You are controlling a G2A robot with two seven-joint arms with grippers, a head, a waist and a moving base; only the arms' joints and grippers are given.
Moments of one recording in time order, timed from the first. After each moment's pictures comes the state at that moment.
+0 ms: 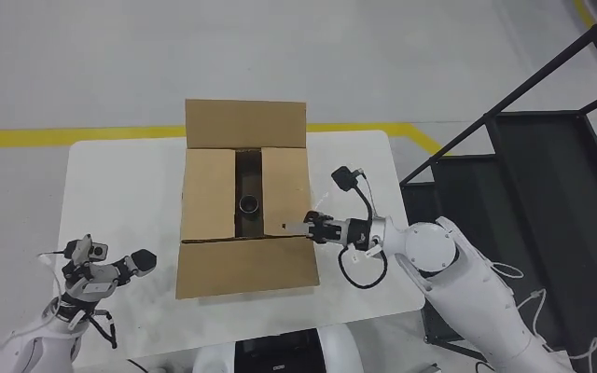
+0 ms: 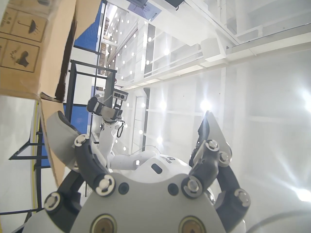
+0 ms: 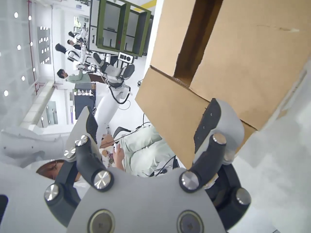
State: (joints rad) left arm 1.79 -1.12 -1.84 -1.57 -1.02 -0.12 -1.23; right arm -1.38 -0.99 1.19 -2.02 0.05 0.13 0.79
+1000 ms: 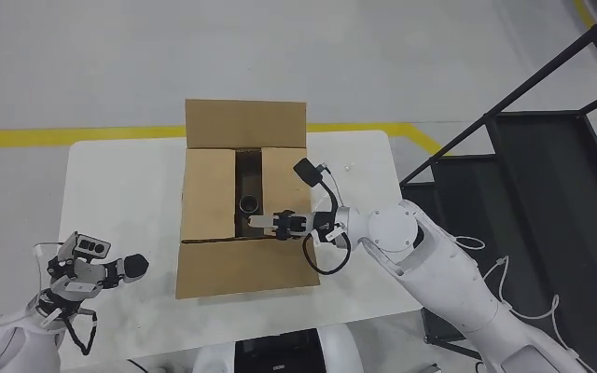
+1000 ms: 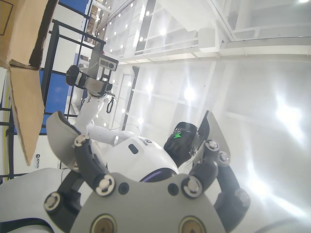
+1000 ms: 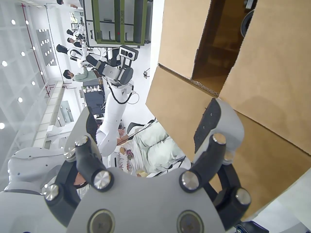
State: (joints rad) left arm 1.69 -1.09 -1.86 -1.48 -1.04 0.10 -1.39; right arm -1.17 -1.04 0.99 -1.93 0.14 0.27 0.76
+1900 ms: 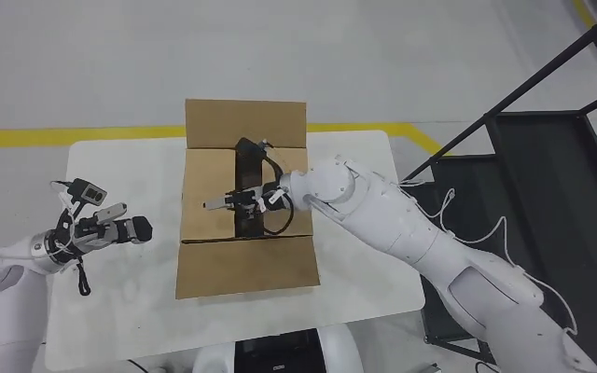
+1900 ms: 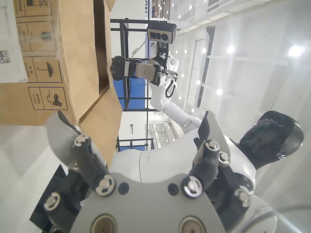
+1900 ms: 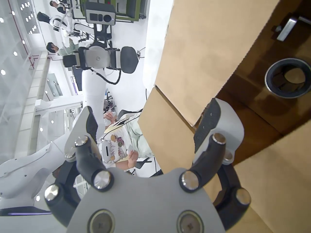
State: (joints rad) left arm 1.29 -0.98 -1.70 -1.29 -0.61 -0.17 -1.54; right arm -0.64 -1.26 0.57 -1.37 0.25 0.13 0.81
